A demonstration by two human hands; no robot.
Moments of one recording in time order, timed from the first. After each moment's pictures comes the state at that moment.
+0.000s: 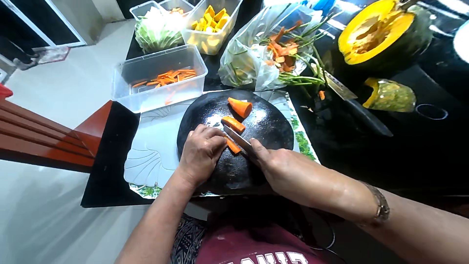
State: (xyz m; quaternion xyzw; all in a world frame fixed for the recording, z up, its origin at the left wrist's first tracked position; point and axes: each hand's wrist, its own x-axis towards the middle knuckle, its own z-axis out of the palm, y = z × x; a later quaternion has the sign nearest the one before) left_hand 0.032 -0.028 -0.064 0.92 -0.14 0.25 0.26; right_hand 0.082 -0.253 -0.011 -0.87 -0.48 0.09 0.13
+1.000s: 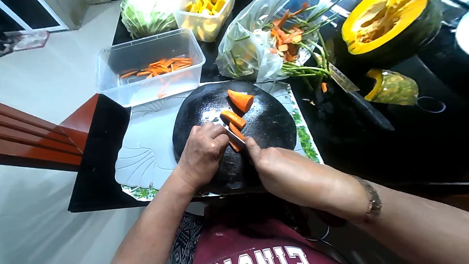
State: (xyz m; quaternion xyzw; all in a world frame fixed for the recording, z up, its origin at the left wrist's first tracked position) left_hand 0.034 -0.032 -0.061 0.92 -0.19 0.25 0.23; right_hand 0.080 -0.232 0.006 -0.86 -0.45 0.22 0.06
